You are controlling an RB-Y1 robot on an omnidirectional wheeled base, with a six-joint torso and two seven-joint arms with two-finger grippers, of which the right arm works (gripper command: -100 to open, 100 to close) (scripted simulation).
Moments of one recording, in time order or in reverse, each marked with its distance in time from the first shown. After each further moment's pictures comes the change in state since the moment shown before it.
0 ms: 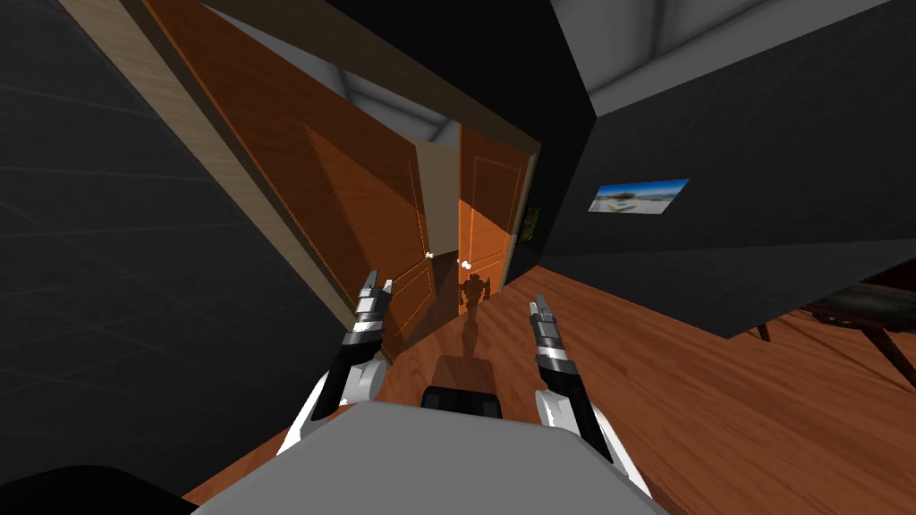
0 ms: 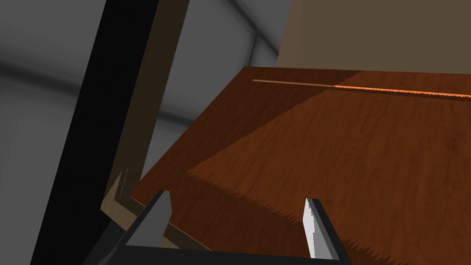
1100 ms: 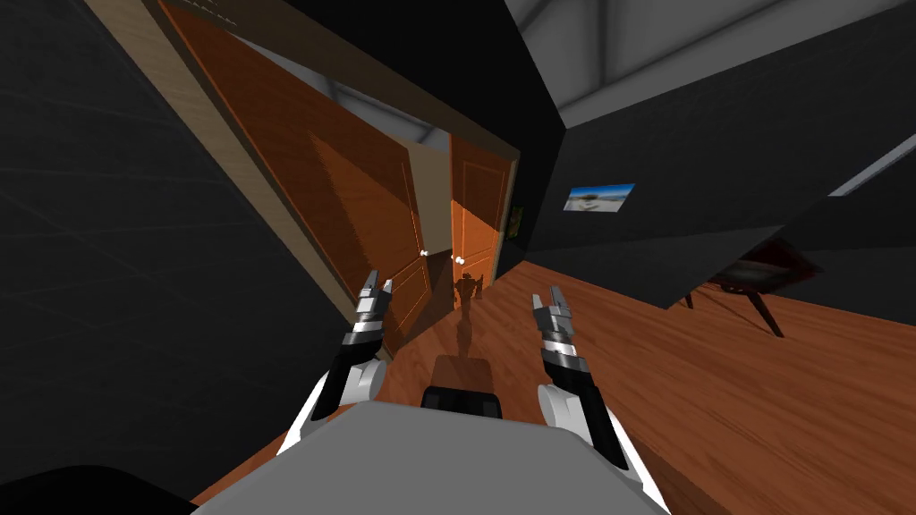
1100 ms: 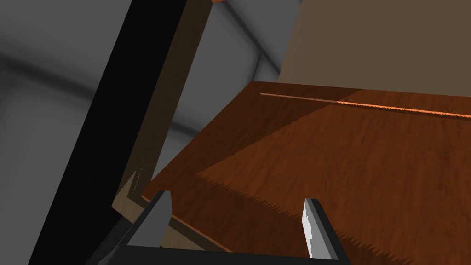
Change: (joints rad) arm 0.013 0.028 -0.006 -0.146 -0.056 0.063 -0.201
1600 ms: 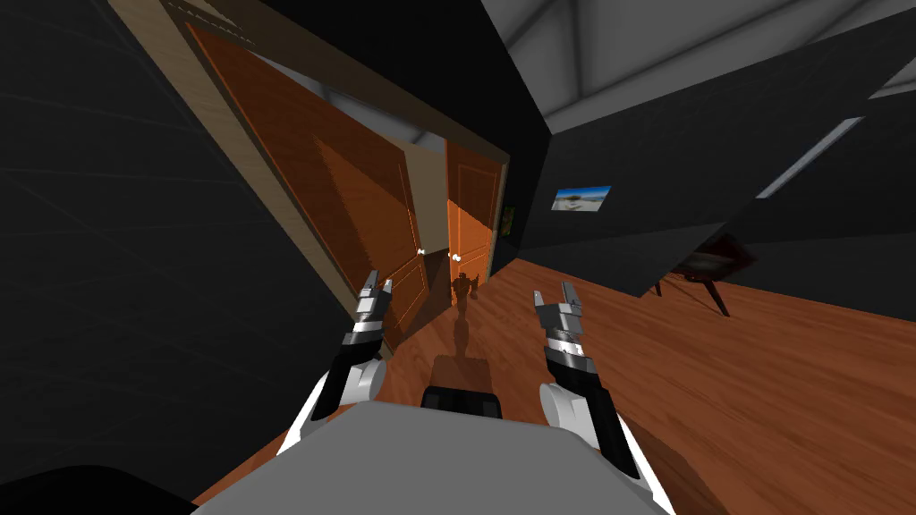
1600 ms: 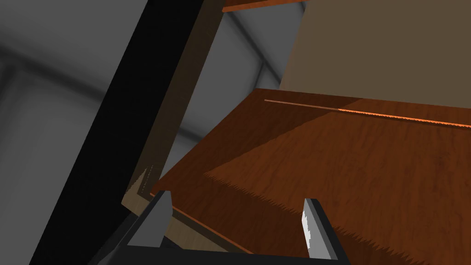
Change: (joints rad) arm 0.014 0.023 0.000 -0.077 -0.027 0.028 -0.098
